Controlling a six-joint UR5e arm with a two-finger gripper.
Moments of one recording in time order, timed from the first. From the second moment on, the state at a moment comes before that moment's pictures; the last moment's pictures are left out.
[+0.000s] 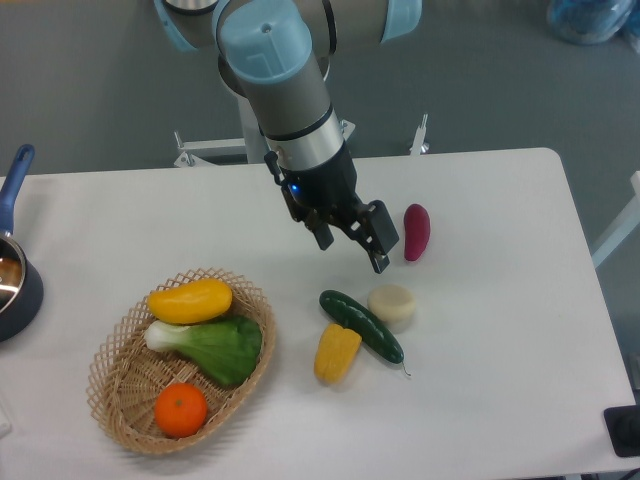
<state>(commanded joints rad) 2.33 -1.68 -1.69 -0.93 1.76 0.93</state>
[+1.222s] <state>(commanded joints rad) 2.07 -1.77 -1.79 -0.93 1.65 0.54</state>
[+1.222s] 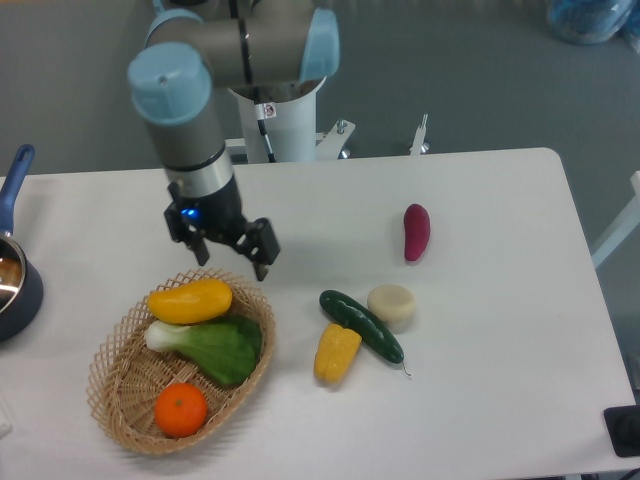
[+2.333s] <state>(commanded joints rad) 2.07 -1.90 -1.82 -0.94 1.48 0.87</state>
